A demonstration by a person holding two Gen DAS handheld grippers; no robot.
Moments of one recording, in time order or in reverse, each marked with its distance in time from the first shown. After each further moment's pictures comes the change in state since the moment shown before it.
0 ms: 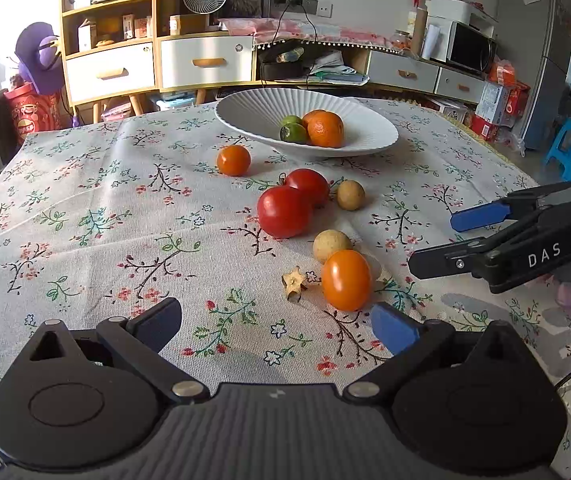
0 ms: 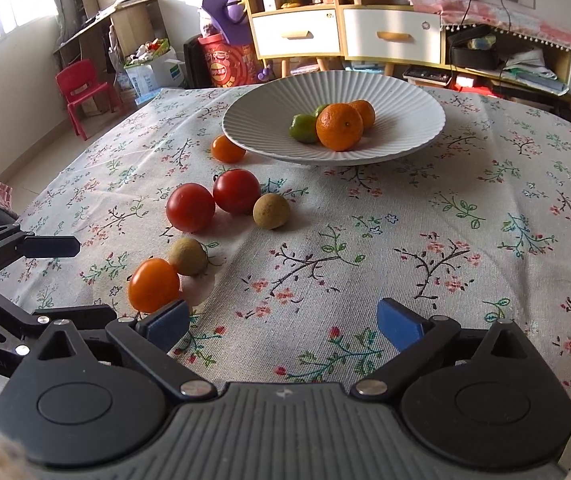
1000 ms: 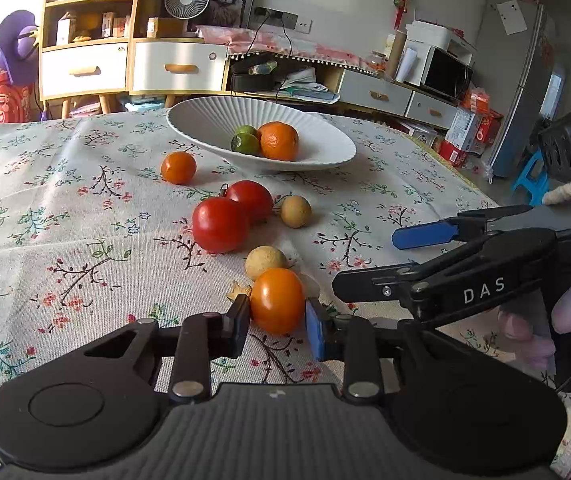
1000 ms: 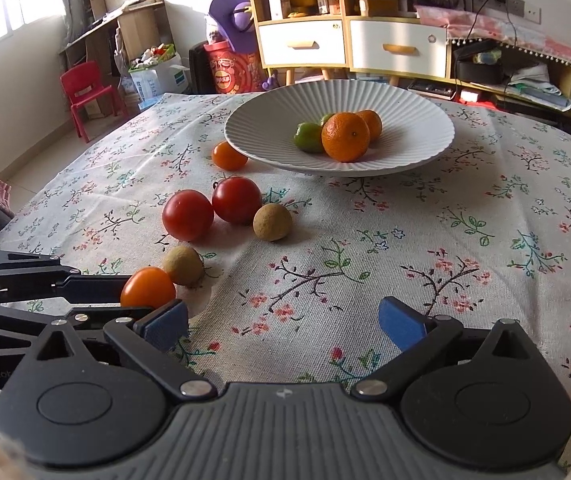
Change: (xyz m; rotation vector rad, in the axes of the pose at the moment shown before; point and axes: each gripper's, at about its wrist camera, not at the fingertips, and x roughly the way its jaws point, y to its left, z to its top) left arm 0.010 -0.018 0.002 -0.060 -0.046 -0.119; right arm 0.006 0.003 0.003 -0.029 -0.029 0.006
